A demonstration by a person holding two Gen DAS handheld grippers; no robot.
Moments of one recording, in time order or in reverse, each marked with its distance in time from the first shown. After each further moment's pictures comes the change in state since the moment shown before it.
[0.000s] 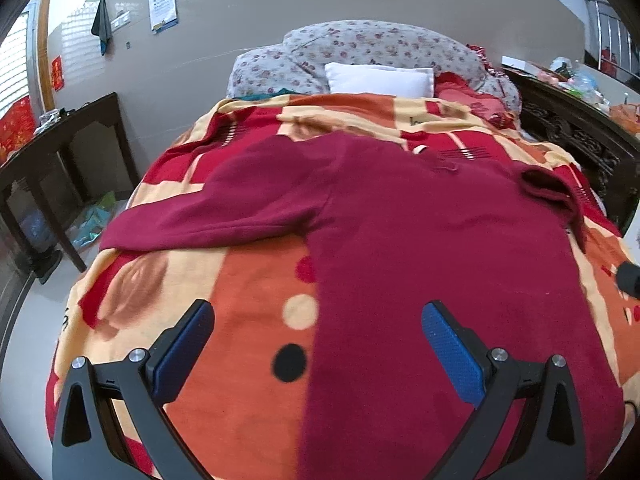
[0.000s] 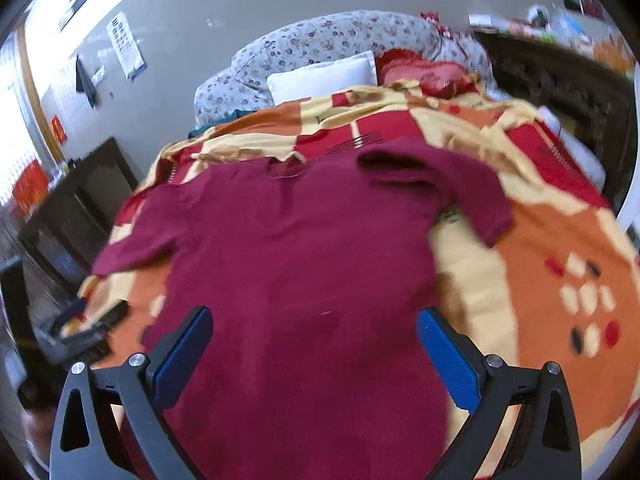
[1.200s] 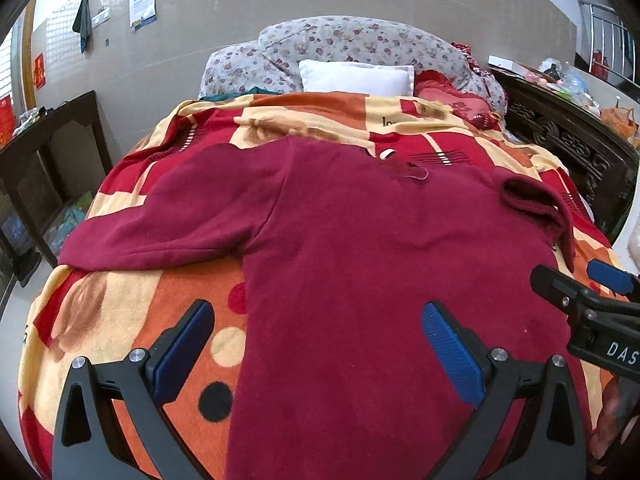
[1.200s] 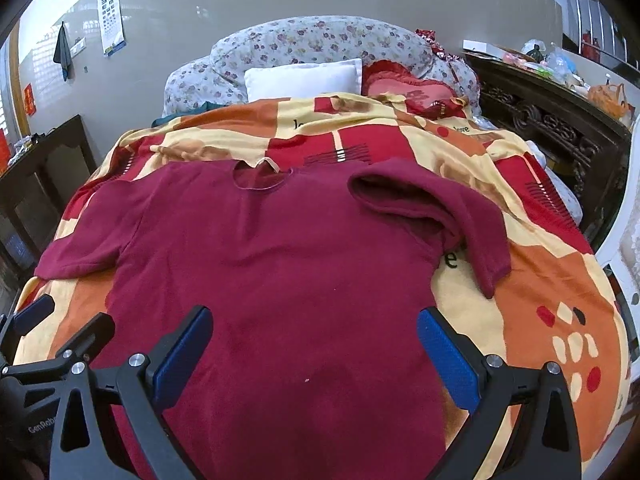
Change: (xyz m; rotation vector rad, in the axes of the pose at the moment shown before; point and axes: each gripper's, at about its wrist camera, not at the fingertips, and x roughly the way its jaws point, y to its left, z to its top) left arm 0.037 -0.041 0.023 -0.013 0.017 -0.063; right arm 0.058 0.019 0.029 -0.103 -0.021 -0.198
